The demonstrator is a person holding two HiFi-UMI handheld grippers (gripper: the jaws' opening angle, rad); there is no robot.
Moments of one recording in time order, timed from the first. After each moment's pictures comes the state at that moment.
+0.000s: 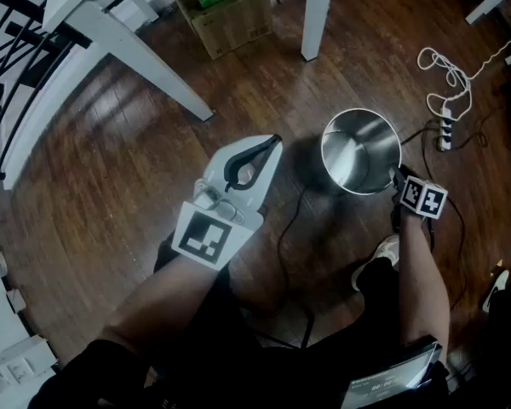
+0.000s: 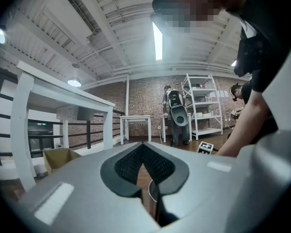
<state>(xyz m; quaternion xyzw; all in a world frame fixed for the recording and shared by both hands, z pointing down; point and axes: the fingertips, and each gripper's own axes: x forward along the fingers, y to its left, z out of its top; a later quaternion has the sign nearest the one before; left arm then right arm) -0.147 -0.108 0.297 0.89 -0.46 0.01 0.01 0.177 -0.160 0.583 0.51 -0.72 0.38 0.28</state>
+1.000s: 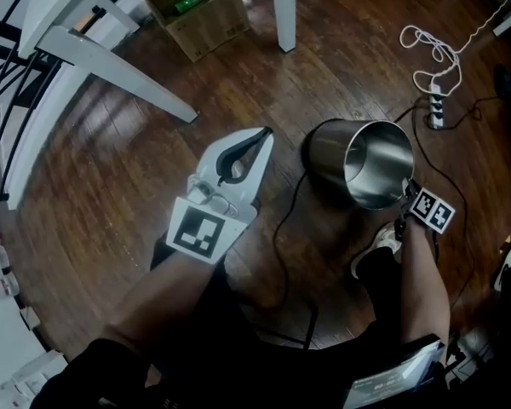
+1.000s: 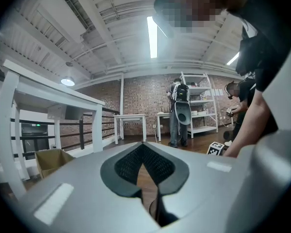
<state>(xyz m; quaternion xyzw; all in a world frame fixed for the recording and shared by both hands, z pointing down) -0.106 -0.106 0.304 0.90 -0.44 0.02 0.01 0.286 -0.084 0.614 0.60 -0.63 0.46 0.17</state>
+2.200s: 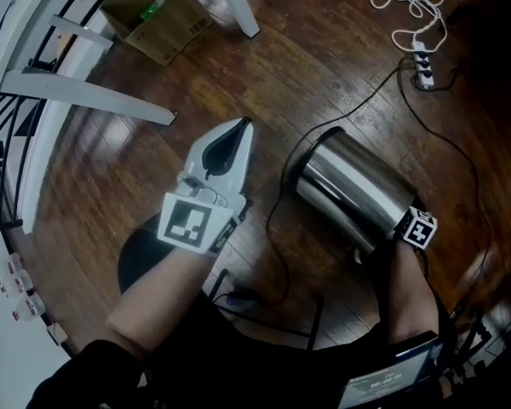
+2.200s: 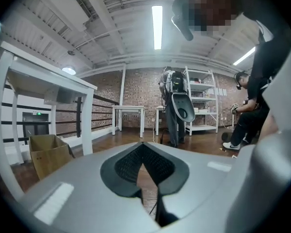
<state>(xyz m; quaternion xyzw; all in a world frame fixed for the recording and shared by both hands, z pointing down) -0.038 -0.102 0.350 0.90 -0.44 0.06 0.05 0.371 0.055 0.706 0.67 -0.57 0.38 0.28</state>
